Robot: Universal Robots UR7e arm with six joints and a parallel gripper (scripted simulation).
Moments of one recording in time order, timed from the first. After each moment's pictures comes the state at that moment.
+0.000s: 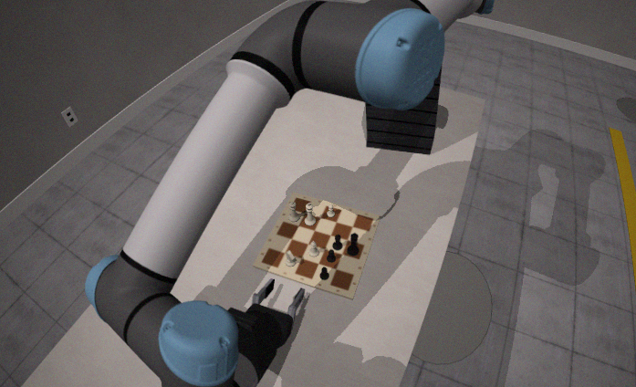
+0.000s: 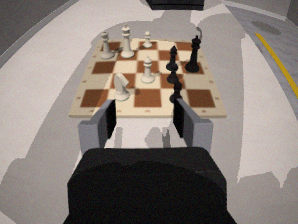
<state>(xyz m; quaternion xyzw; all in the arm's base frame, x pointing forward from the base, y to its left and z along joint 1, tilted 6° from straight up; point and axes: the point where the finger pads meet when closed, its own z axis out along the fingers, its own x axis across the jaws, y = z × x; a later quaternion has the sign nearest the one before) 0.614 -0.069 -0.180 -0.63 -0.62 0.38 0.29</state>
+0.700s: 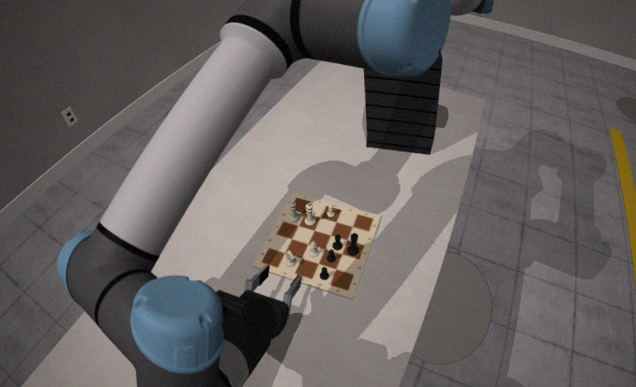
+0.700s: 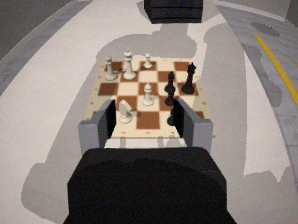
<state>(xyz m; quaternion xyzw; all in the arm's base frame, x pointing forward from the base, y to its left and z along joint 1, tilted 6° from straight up) 0.616 -0.063 -0.125 -0.63 -0.62 0.38 0.29</state>
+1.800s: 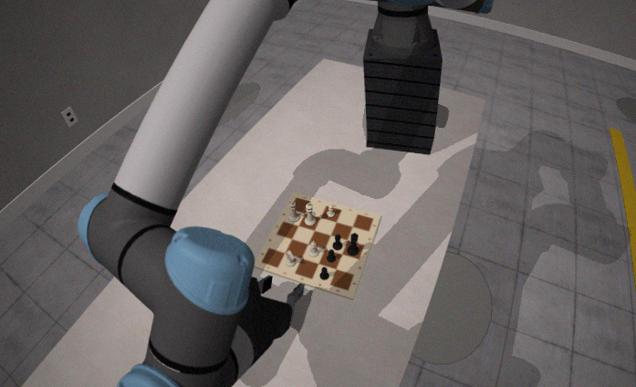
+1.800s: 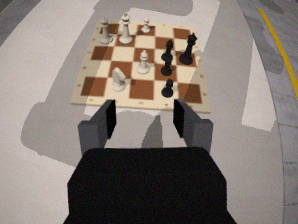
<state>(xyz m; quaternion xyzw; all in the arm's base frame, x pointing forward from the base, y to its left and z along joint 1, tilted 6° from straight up) 0.621 -0.060 -0.143 -0.64 -0.68 0.29 0.24</state>
